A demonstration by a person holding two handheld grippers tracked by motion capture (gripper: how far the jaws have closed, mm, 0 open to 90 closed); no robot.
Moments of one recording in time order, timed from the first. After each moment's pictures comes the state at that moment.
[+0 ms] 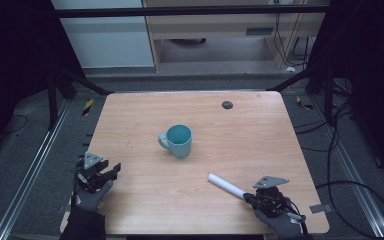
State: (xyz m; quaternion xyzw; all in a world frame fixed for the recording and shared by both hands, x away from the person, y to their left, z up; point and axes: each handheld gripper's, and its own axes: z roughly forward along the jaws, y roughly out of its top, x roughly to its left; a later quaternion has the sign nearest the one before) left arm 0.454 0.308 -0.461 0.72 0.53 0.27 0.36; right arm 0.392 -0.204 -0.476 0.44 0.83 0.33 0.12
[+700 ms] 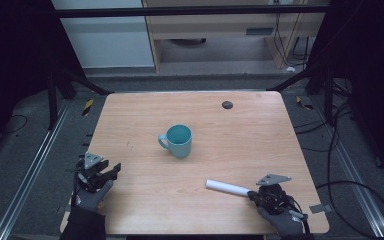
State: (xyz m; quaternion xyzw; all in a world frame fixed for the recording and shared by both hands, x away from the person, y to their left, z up) left arm 0.455 0.307 -0.461 0.72 0.53 0.27 0.36; right arm 0.400 -0.214 -0.481 0.46 0.82 0.32 0.13
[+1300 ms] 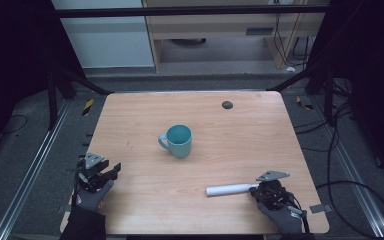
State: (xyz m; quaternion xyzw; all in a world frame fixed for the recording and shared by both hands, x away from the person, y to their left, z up) left arm 0.455 0.306 -0.461 0.72 0.53 0.27 0.35; right arm 0.411 -0.215 -0.483 0.47 0.82 0.30 0.15
